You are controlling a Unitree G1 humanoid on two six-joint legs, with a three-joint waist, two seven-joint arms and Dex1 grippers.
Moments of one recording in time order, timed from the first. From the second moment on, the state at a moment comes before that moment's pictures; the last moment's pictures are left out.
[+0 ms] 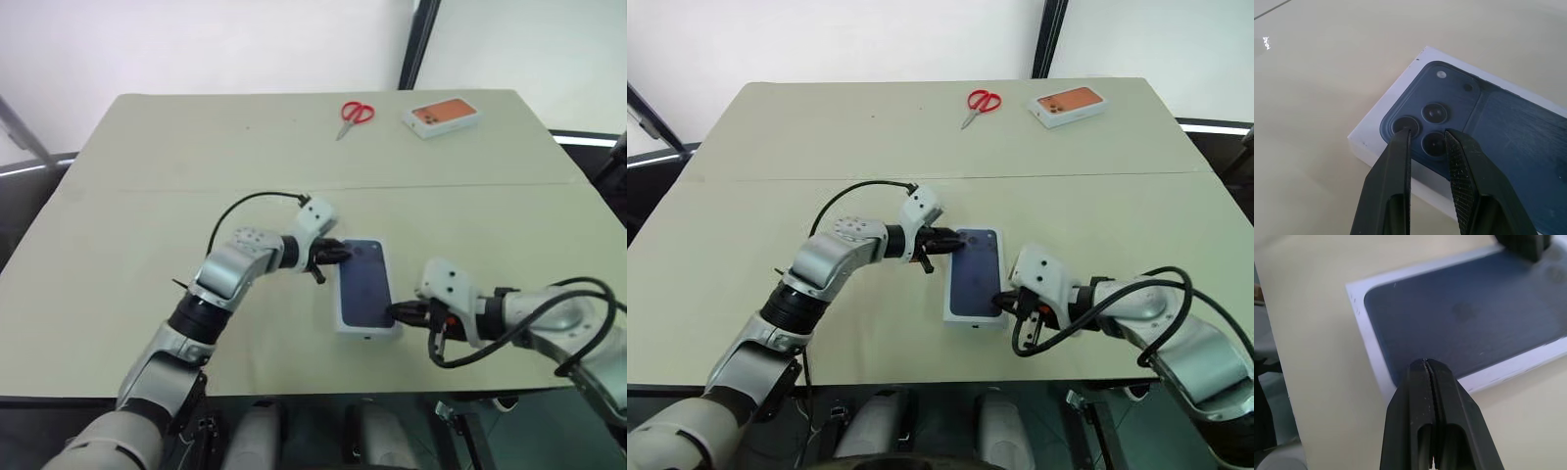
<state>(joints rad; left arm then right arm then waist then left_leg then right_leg) -0.74 0.27 -0.34 0.10 -0.25 0.79 -0.72 -0.08 -0.95 0.04 -0.70 0.46 0.87 0.82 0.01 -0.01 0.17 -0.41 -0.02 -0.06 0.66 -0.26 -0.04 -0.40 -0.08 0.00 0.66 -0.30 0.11</state>
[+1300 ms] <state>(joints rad) -0.17 0.62 0.27 -0.12 -0.36 0.45 -0.72 -0.36 -0.66 -0.07 -0.15 0.39 0.59 0.72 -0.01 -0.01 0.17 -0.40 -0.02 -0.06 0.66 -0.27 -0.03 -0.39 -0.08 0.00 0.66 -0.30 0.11</state>
